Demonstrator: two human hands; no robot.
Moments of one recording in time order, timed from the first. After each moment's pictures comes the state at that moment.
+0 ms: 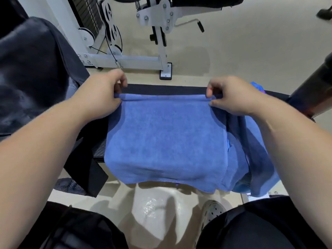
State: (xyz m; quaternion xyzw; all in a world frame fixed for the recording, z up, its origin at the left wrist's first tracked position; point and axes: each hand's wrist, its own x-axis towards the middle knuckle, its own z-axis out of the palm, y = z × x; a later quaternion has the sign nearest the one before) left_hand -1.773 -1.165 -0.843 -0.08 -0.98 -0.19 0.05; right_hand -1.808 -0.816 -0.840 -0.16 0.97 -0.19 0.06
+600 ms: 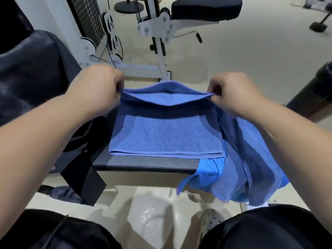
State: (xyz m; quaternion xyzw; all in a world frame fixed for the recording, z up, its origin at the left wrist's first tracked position) left_hand -1.787 -1.161 -0.813 -0.11 -0.98 -0.03 0.14; right_hand -1.815 -0.821 -0.822 -0.17 0.98 -0.10 -0.07
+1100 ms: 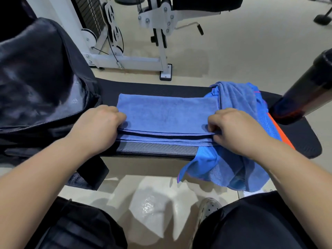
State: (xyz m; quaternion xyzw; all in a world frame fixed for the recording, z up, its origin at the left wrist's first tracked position) left_hand -1.701 -1.171 -0.884 -0.20 -0.98 0.06 0.07; right_hand -1.717 -0.807 -0.867 -0.26 0.96 -0.05 0.00
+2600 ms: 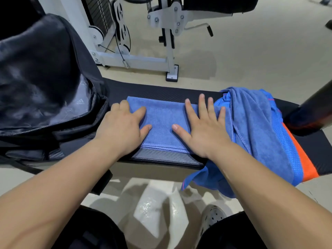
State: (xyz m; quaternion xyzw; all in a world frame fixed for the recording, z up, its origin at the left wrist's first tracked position) left_hand -1.717 -1.131 -0.897 -0.02 -1.00 0.04 -0.01; right_hand -1.742 -0.900 -0.908 -0.11 0.99 -0.03 0.07
